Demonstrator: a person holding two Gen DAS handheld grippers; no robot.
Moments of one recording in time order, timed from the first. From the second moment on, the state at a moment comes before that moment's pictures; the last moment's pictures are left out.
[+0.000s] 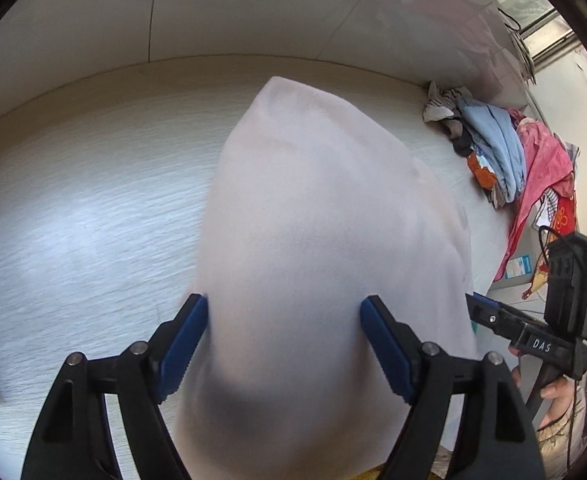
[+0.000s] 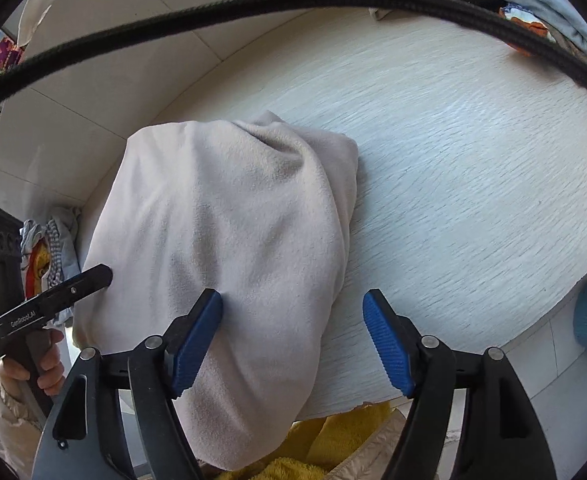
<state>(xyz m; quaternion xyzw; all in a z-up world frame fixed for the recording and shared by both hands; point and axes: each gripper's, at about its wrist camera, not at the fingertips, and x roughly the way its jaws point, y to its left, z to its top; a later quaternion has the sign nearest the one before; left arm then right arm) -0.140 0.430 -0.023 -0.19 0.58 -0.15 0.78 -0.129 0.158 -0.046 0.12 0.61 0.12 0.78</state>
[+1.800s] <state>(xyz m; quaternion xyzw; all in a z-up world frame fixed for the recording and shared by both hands) -0.284 0.566 -0.007 -0.22 0.51 0.02 0.83 -0.096 0.401 -0.034 -0.14 0.52 0.29 0.79</state>
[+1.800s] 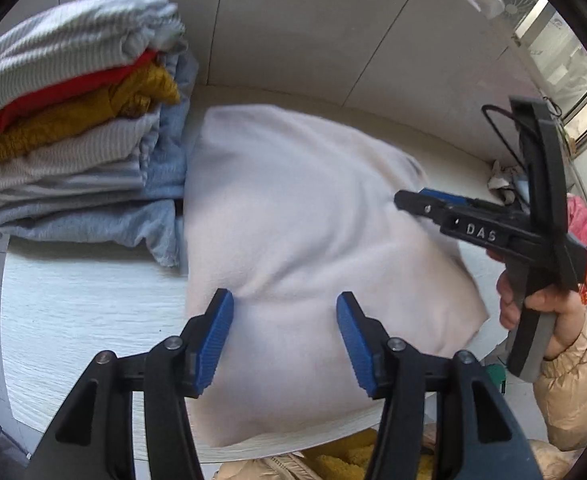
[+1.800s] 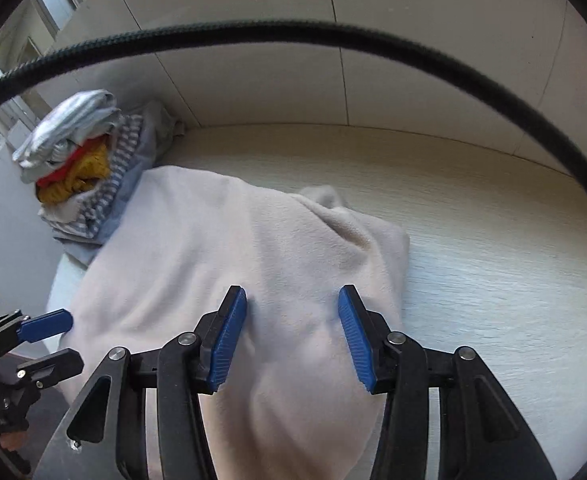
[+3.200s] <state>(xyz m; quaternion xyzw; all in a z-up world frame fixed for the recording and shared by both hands) -0.335 0.518 0.038 -0.14 0.50 0.05 0.86 -0.251 0.352 0.027 -0.09 0.53 0.22 0.81</state>
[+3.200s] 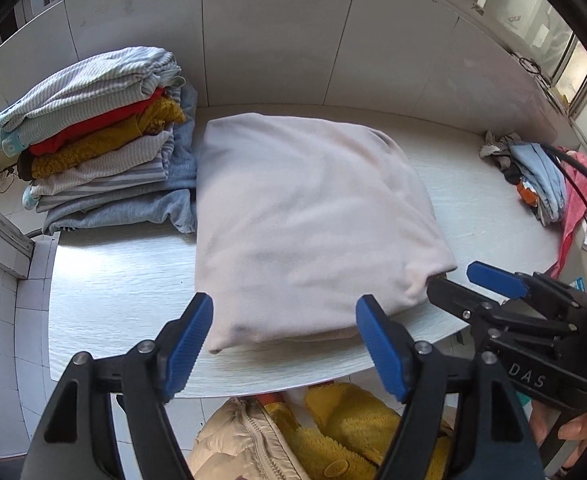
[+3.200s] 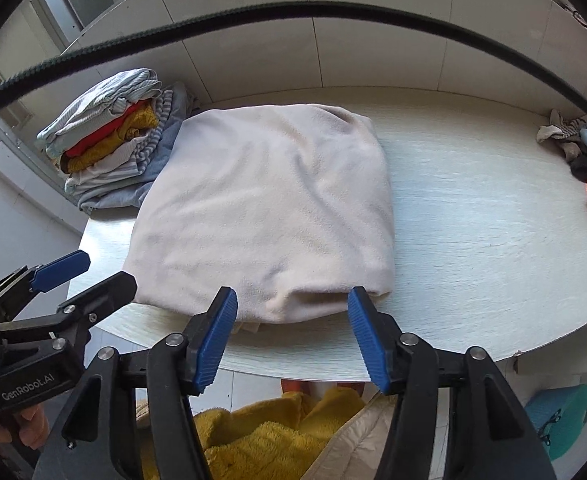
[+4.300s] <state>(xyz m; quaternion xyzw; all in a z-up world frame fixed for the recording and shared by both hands) -0.319 0.526 0.017 -0.16 0.53 0.04 0.83 -0.238 0.365 0.016 -0.10 0.55 0.21 0.80</state>
